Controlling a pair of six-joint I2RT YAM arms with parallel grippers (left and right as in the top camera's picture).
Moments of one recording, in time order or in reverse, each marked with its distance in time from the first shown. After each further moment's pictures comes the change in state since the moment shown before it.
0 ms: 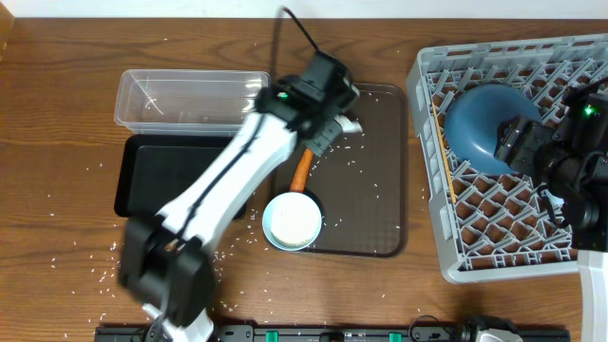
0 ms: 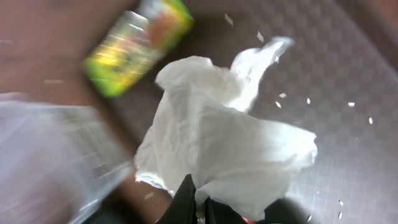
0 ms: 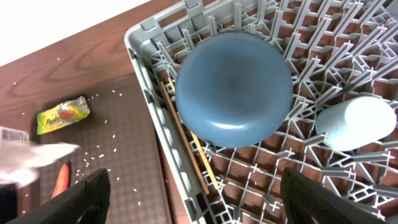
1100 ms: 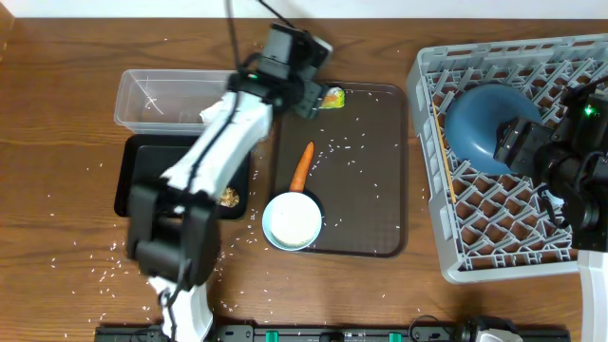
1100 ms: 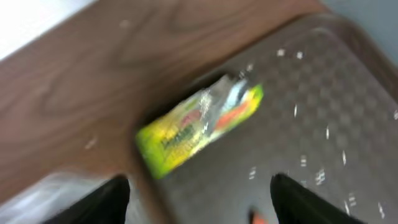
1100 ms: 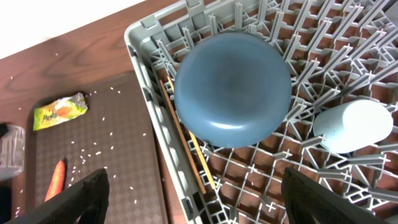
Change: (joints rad) left arm 0.154 0.175 -0.003 0.391 0.145 0.001; right arm 0.000 0.000 0.000 -0.003 0.000 -0.026
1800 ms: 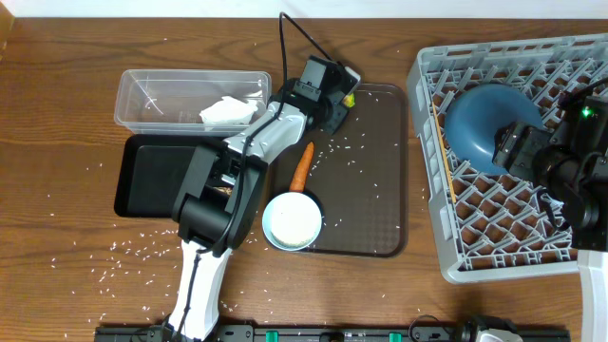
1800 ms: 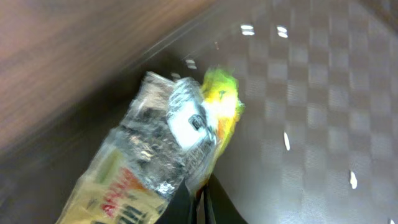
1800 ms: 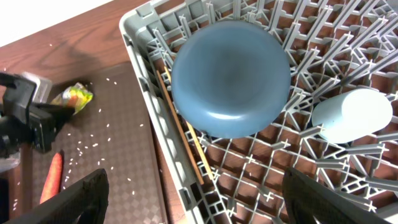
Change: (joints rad) left arm -0.068 0.248 -0.007 0.206 0.072 0.003; right arm 0.000 0.002 0.000 -0.034 0.000 0.000
